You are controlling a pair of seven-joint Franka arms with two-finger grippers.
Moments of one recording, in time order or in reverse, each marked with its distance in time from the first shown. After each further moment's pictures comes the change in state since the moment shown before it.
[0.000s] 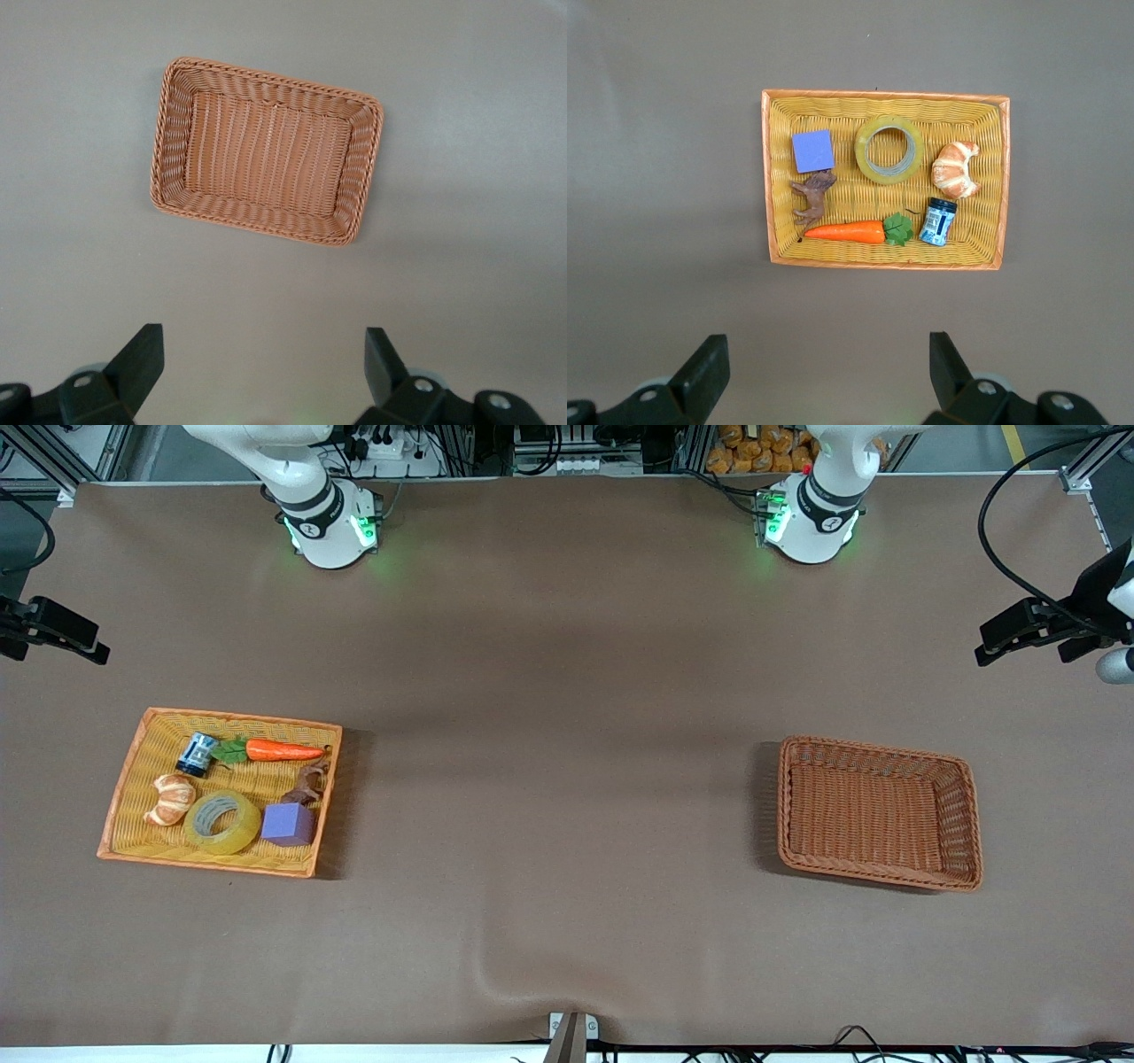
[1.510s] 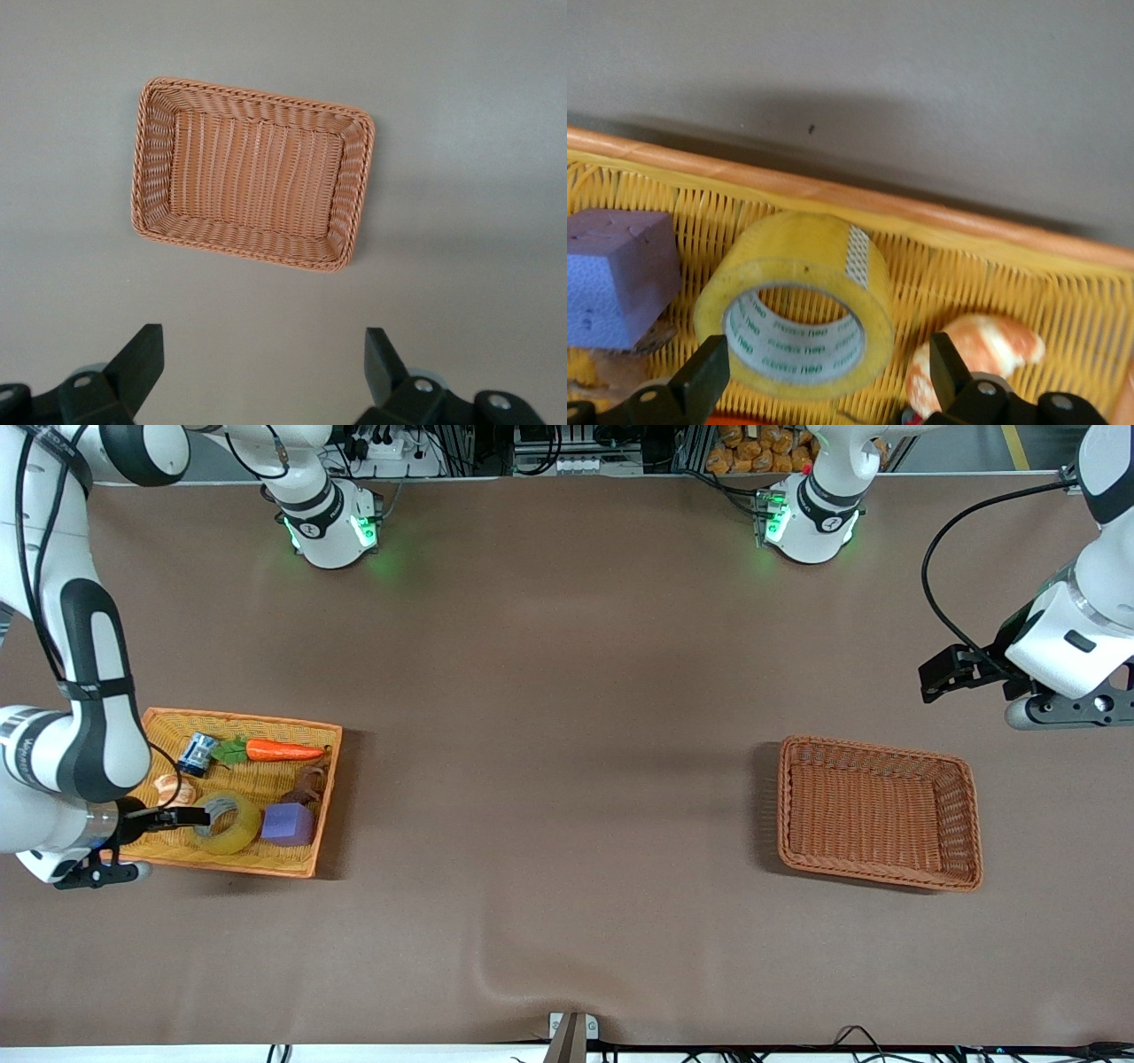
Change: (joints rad) left arm -0.076 0.073 -0.021 -0.029 0.065 0.101 -0.064; right arm -0.149 0.652 -0.002 -0.022 0.025 0.550 -0.370
